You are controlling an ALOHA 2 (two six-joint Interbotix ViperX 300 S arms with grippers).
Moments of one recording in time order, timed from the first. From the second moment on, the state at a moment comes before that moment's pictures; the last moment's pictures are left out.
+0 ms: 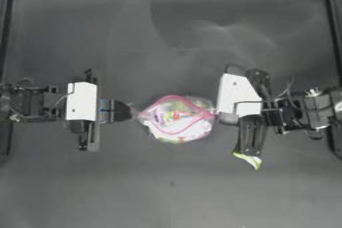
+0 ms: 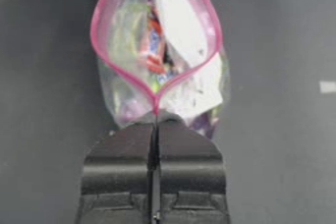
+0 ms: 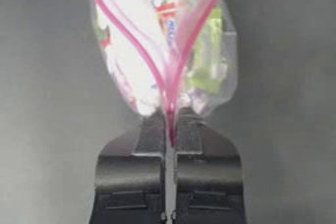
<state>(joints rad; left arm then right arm) 0.09 -0.20 0.95 -0.04 -0.27 0.21 0.06 -0.23 0.67 -0.41 0.62 0.56</state>
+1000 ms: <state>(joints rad) 0.06 -0.05 0.90 -0.04 -0.39 0.21 0.04 -0.14 0.68 -0.41 0.55 0.56</state>
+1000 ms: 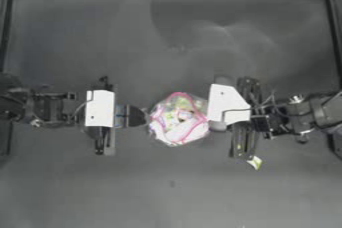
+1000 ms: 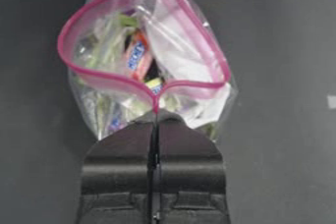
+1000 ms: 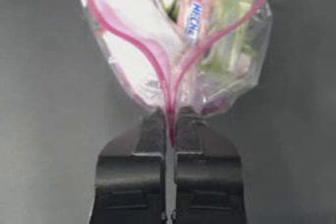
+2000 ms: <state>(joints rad) 0.06 0.04 0.89 -0.06 -0.47 0.21 -0.01 -0.12 0.76 -0.41 0.42 0.57</state>
